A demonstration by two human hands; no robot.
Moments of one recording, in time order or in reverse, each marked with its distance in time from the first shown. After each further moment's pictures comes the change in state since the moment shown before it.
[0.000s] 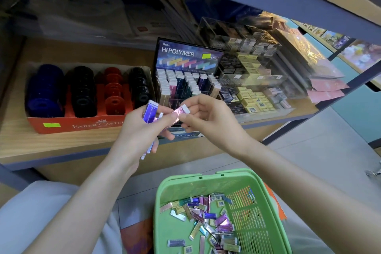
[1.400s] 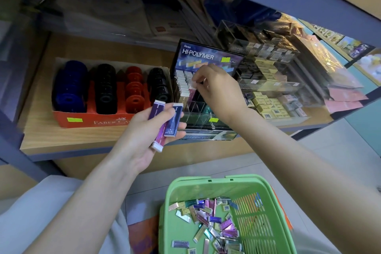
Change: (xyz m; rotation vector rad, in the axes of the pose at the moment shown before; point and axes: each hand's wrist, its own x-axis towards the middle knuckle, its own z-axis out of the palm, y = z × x) left_hand 0.000 0.008 -0.016 -0.441 0.015 -0.193; right_hand 0.078 0.004 0.000 -0.888 0.232 -0.364
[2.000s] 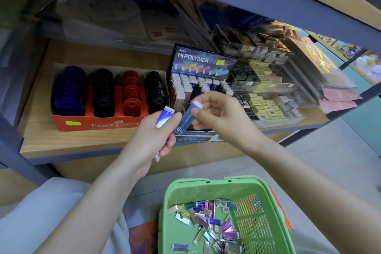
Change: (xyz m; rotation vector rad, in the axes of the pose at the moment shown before) left_hand 0.000 -0.013 0.002 0.409 -0.084 0.103; right_hand -0.054 -0.026 -0.036 0.932 -0.253 0.404
